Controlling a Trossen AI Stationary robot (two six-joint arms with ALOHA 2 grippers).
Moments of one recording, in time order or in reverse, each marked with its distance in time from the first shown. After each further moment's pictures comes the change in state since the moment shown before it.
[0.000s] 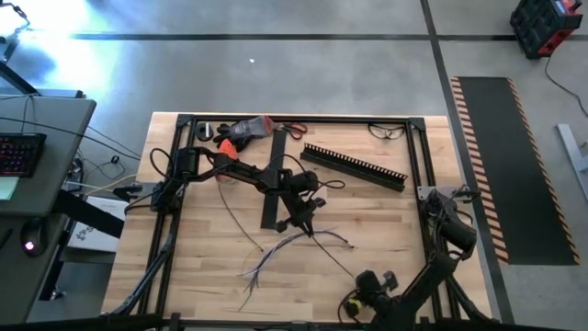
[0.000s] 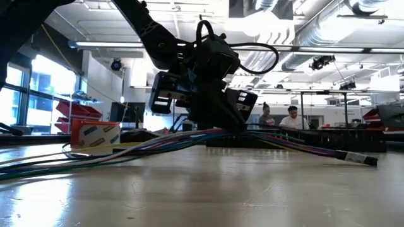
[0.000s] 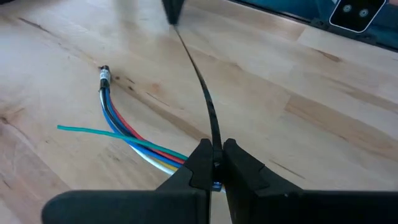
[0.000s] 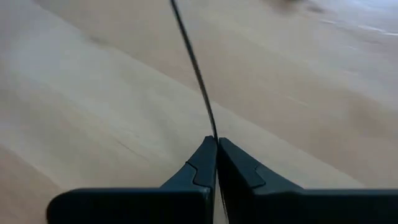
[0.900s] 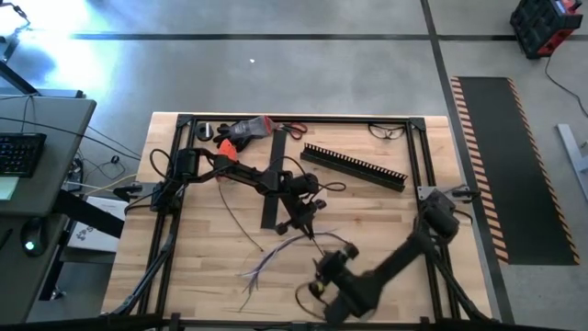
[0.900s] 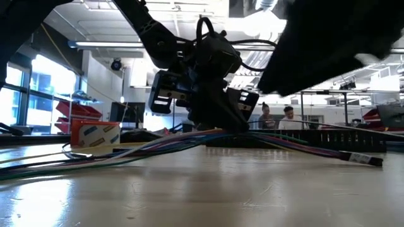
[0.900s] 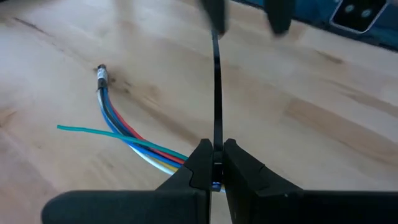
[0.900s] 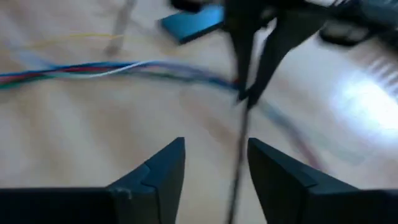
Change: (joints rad) left arm -0.020 0.000 0.000 0.012 -0.022 -0.021; right arm -0.232 -0.001 0.096 0.129 0.408 -0.637
